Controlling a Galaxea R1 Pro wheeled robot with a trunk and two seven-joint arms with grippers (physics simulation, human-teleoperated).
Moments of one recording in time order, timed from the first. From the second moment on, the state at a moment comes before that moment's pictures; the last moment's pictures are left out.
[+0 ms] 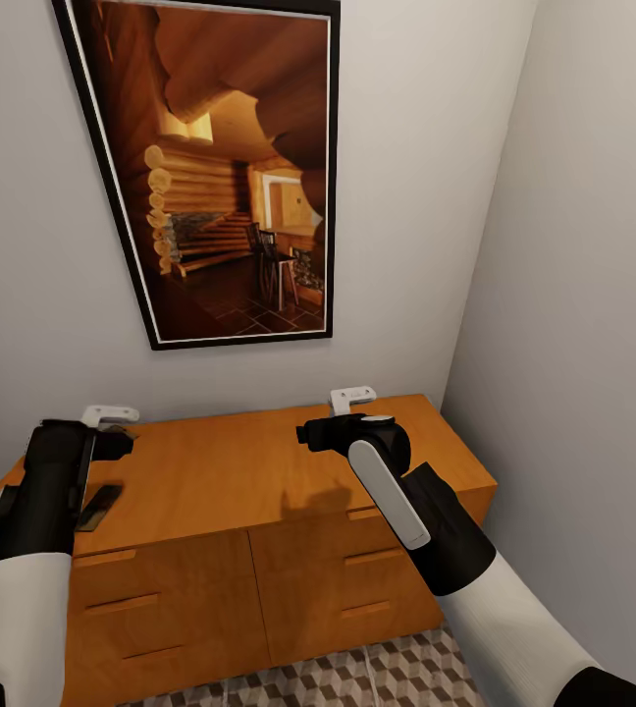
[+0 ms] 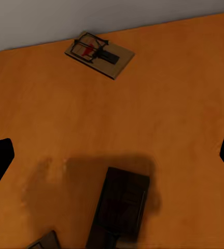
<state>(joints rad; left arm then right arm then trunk) -0.77 0.13 0.29 -1.28 -0.59 1.02 -0.32 -0.80 0.13 0.54 -1.42 -0.67 0.95 -0.59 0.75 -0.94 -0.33</state>
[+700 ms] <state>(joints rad) -0.75 0.31 0.11 -1.24 -0.59 1.01 -0.81 -0.80 0.13 0.54 -1.41 -0.67 0.95 -0.60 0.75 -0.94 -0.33</state>
